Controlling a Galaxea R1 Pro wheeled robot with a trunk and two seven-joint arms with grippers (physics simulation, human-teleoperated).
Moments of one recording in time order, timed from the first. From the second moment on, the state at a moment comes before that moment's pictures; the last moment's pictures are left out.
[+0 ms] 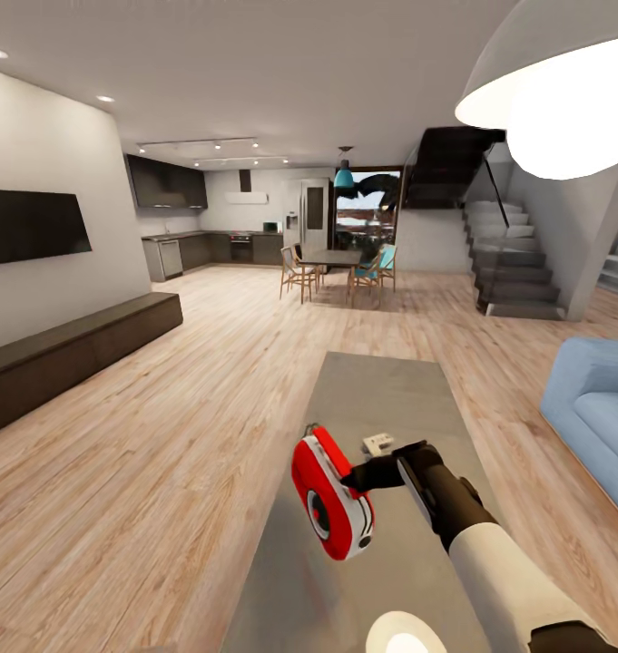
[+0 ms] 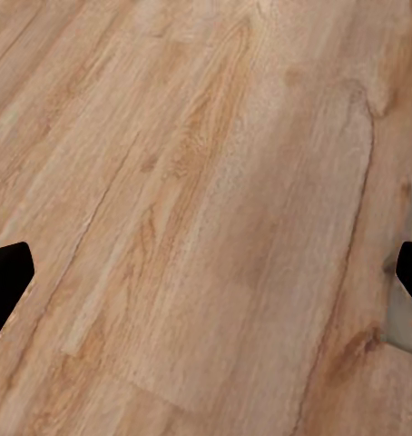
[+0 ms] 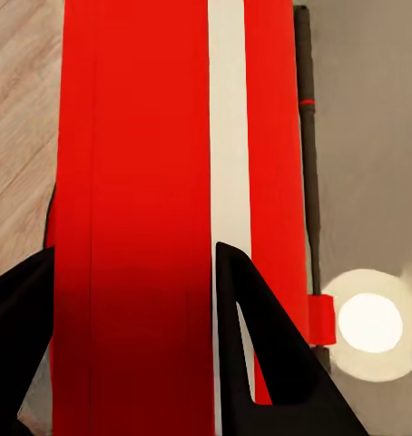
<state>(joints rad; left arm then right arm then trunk) 0.03 0.03 0.04 -0.86 0.00 -0.06 0.16 -0.75 0.04 0.12 -0.75 0.19 0.75 0.53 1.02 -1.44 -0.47</state>
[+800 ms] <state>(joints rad) 0.01 -0.09 0.03 -1.27 0.09 0.20 0.15 -0.75 0.00 0.12 -0.75 0.18 0.71 0.80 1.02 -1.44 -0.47</state>
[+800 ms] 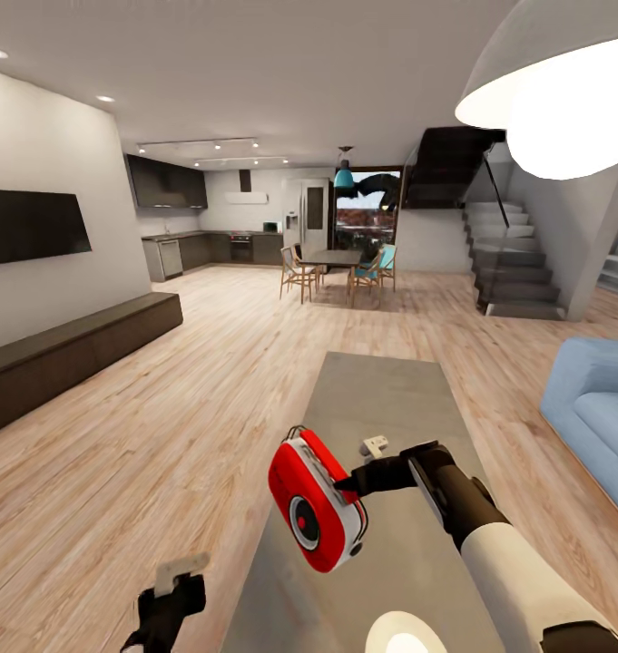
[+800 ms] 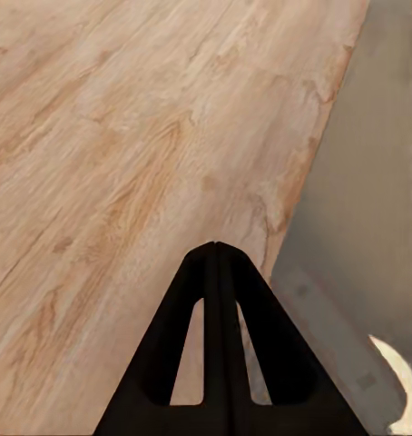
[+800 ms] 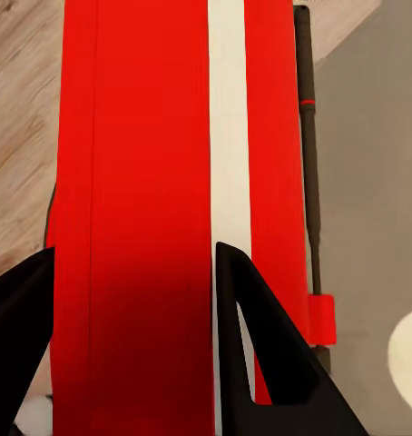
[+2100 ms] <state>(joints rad) -0.12 -0.17 -0.27 -1.26 0.02 0.43 0.07 -0.75 -0.02 0.13 -0.75 0.21 0.65 1.02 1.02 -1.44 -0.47</state>
